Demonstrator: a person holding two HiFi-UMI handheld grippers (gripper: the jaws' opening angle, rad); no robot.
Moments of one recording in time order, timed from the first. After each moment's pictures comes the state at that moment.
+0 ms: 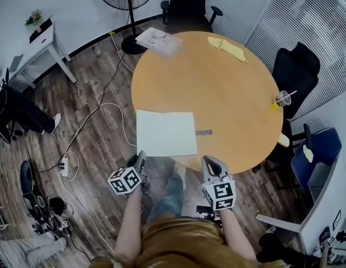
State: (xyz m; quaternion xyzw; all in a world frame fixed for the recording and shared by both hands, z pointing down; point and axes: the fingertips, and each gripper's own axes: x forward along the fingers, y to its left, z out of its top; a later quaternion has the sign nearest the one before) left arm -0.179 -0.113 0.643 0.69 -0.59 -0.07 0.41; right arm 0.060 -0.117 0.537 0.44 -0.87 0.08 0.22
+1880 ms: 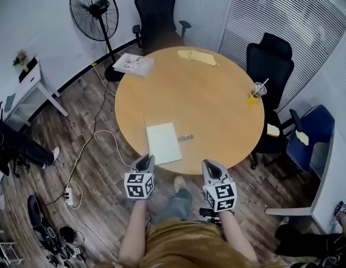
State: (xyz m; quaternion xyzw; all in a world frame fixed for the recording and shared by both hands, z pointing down) left arm -0.068 -0.133 0.577 0.81 -0.53 0.13 0.22; right arm 0.134 -0.089 0.504 0.53 -0.83 0.10 0.14
